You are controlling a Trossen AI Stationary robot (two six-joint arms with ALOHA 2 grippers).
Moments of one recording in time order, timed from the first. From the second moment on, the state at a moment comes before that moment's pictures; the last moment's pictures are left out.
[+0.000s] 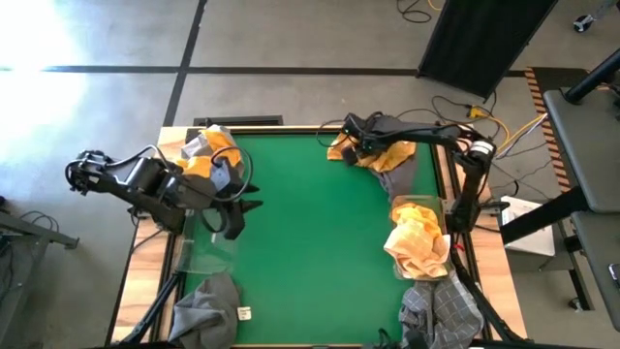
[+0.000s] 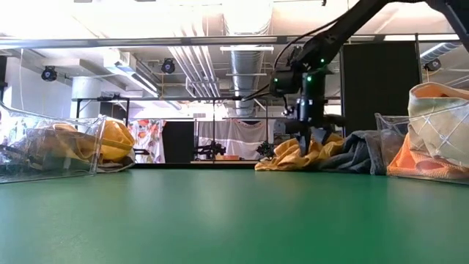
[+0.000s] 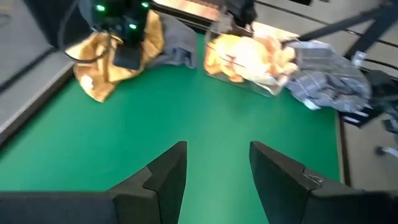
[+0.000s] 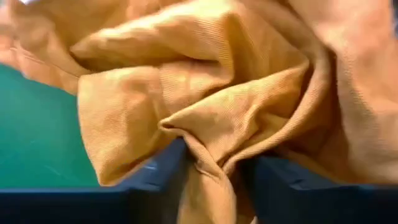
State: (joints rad) left arm -0.33 1.15 1.43 -0.95 -0.45 -0.52; right arm -0.59 1.88 1.29 -0.77 0.27 0.52
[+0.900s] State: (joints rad) left arm -0.11 1.17 1.43 -0.80 -0.44 -0.22; right arm -0.11 1.02 1.62 -1.12 -0.26 0.59
